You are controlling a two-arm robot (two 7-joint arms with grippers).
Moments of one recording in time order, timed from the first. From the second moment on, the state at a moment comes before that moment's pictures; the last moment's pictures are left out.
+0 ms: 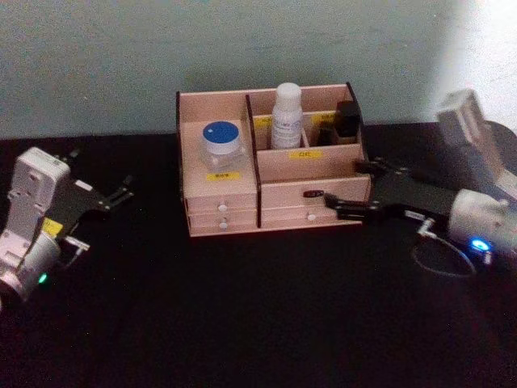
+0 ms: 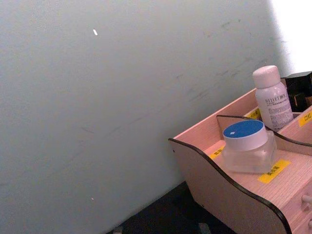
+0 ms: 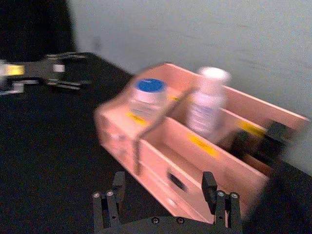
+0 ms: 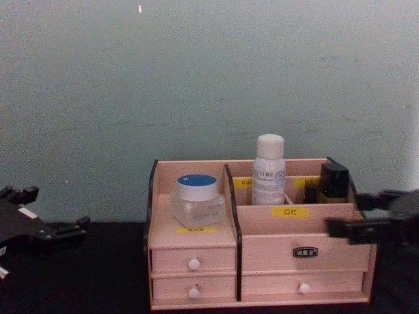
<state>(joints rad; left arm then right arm) -0.20 0.60 0.45 -1.41 -0.25 -0.12 0.03 0.32 0.62 -0.44 -1.50 0.50 0.18 0.58</state>
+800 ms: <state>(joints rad) -0.20 0.60 0.45 -1.41 -0.25 -0.12 0.03 0.16 0.39 -0.28 -1.37 0.14 0.01 -0.21</state>
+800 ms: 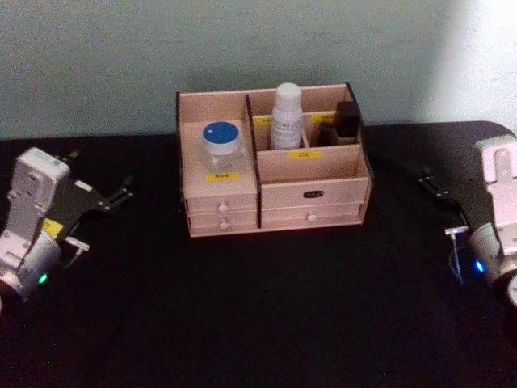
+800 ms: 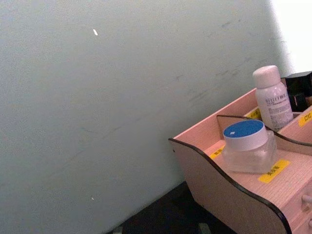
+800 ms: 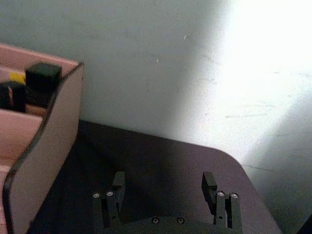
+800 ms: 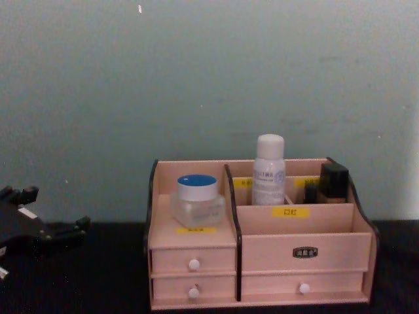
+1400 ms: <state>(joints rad) -0.20 0.60 0.45 -1.41 -0.25 -0.12 0.03 0.21 0.35 -0.29 -1.28 0.12 0.01 -0.21</state>
